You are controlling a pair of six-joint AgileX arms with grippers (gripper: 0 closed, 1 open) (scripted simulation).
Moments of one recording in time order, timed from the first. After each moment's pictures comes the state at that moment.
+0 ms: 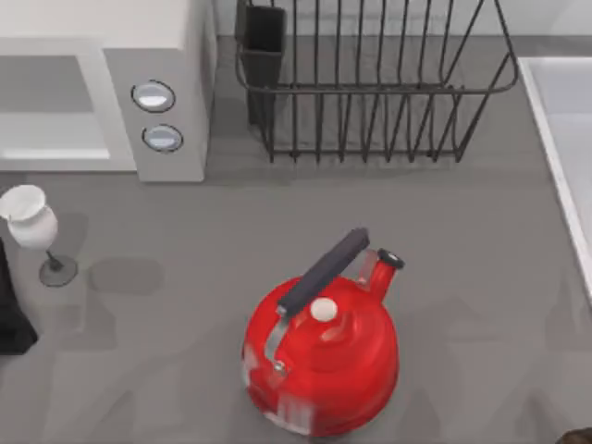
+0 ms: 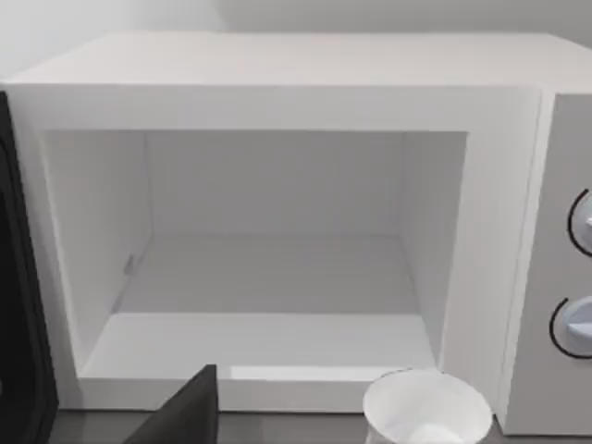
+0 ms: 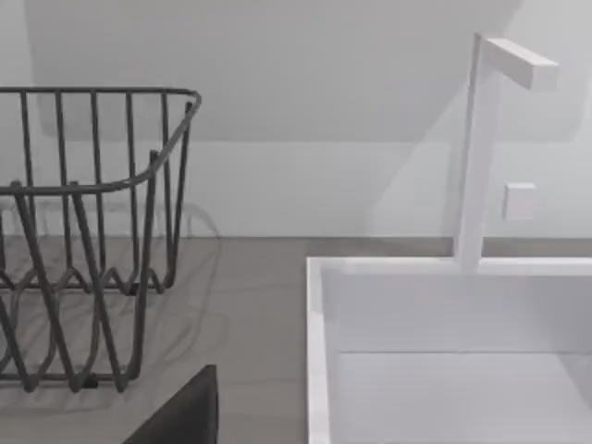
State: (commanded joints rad) left arm 0.00 0.00 0.00 0.00 0.00 0.00; right arm 0.00 0.00 0.00 0.00 0.00 0.00
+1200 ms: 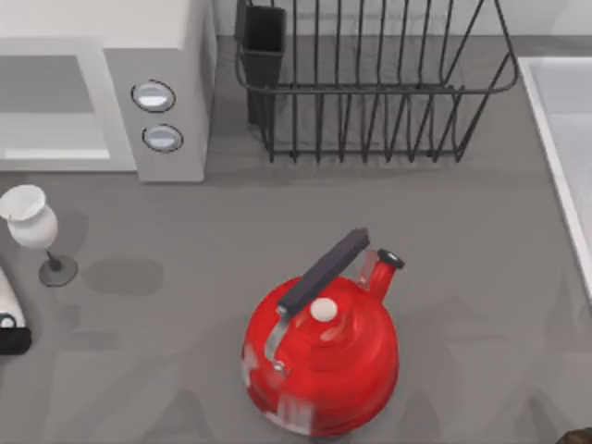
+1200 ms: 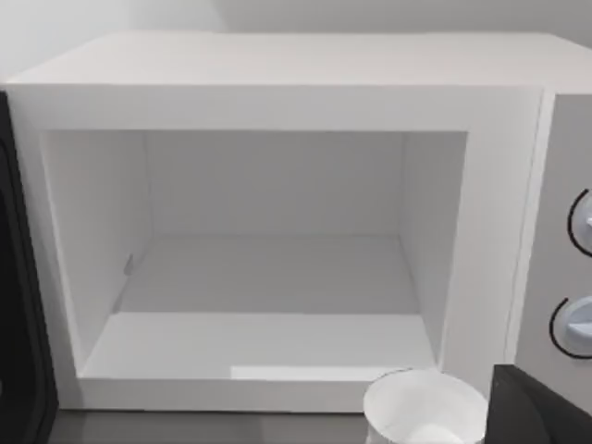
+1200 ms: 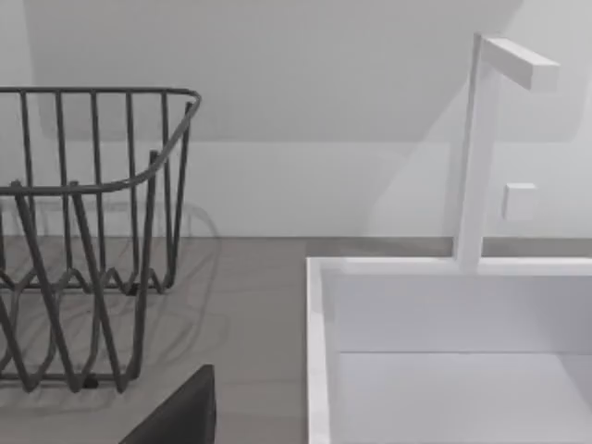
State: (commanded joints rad) left arm 0.00 0.00 0.00 0.00 0.00 0.00; right arm 0.00 0.00 0.00 0.00 0.00 0.00
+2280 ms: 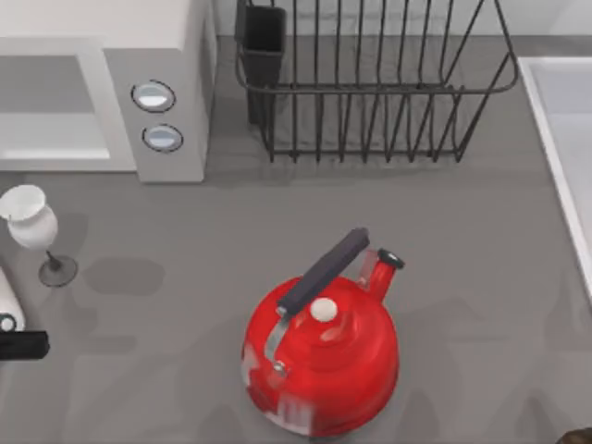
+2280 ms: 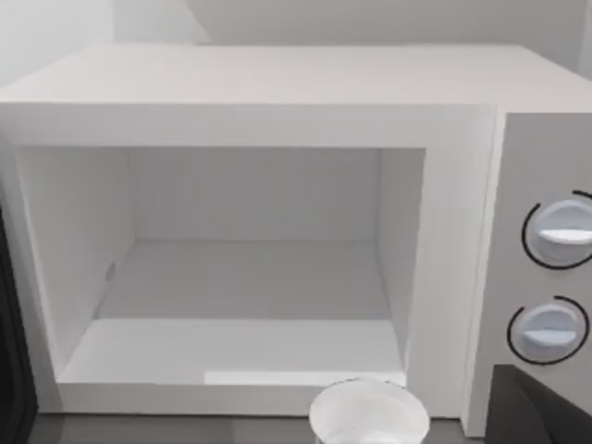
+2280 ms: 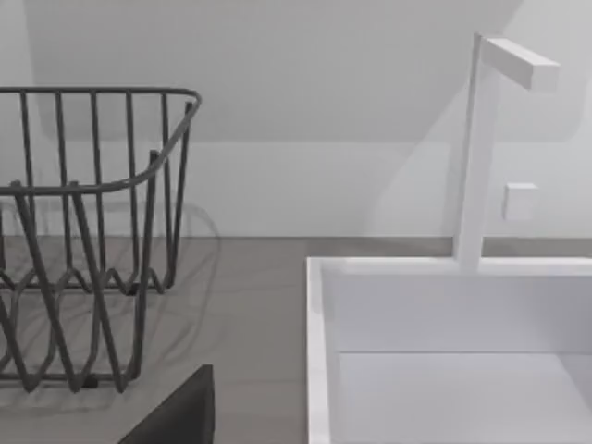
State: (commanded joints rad) left arm -0.27 -0.04 0.06 -0.11 -0.27 0.00; right arm 0.00 0.00 0.00 0.00 0.00 0.00
